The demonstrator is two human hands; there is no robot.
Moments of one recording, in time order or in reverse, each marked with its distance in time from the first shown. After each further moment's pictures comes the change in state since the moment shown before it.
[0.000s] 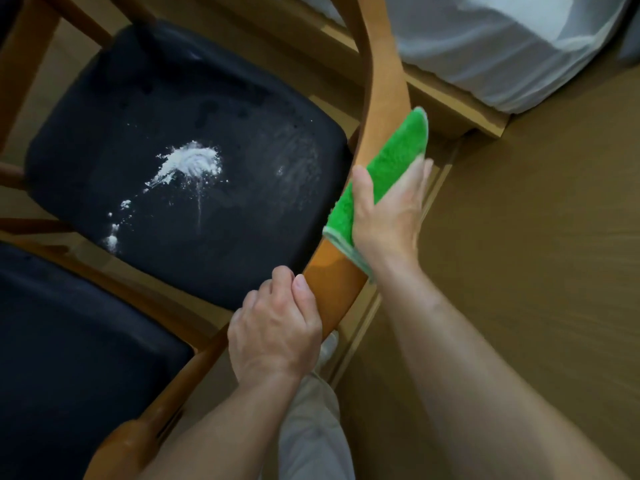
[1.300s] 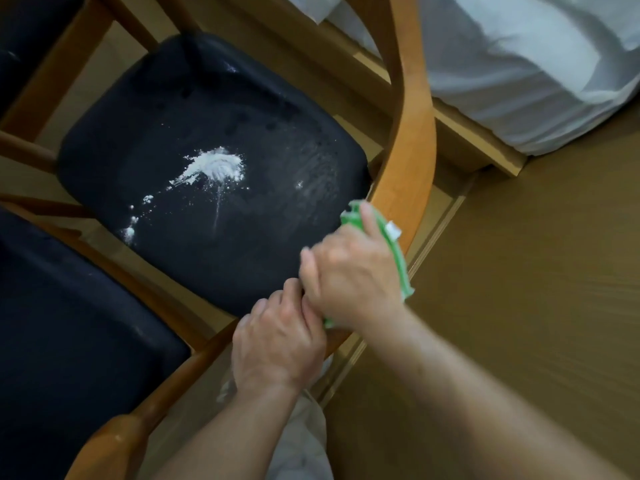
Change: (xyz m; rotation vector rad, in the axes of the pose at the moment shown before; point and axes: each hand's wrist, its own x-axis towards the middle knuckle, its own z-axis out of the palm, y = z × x) left_hand 0.004 -0.005 0.004 -0.049 0.038 0.039; right_hand -0.027 0.000 0.013 -0.797 -0.221 -0.857
